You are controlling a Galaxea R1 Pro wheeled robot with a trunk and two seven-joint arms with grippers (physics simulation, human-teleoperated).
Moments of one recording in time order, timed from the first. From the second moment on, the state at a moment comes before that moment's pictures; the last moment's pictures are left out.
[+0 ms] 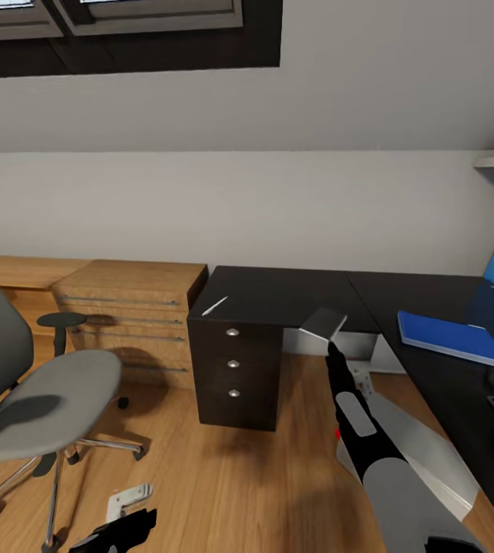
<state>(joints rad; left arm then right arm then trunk) -0.10 -0.10 0.22 -1.09 0.06 0.49 0.08 -0.71 0.09 -0.14 -0.66 -1.10 -0.22 -0.01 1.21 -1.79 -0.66</state>
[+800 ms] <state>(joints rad) -0.09 -0.17 0.22 -1.38 0.06 0.66 0.06 -0.71 0.07 -0.14 -0.67 -1.25 -0.11 -0.01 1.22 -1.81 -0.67</state>
